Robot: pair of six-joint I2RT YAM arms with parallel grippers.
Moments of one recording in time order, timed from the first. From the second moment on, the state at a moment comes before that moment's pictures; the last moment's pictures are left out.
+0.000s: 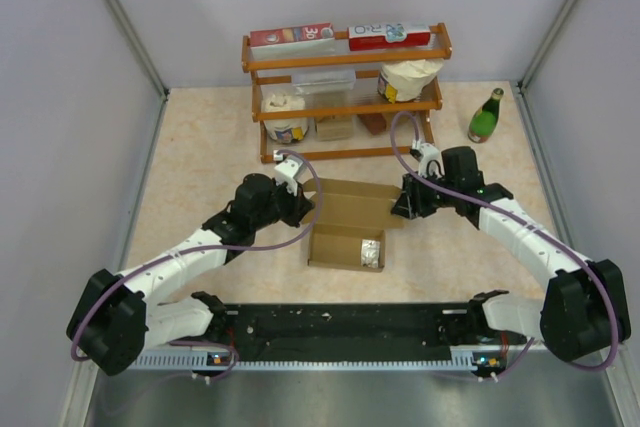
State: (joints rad) left arm -0.60 1.12 0.58 0.12 0.20 -0.19; right arm 0.31 1.20 0.76 -0.36 -0.51 0.10
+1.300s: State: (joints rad) left arm -0.85 1.10 0.60 0.09 -0.38 -0.37; right arm 0.69 1.08 0.75 -0.21 0.11 0.32
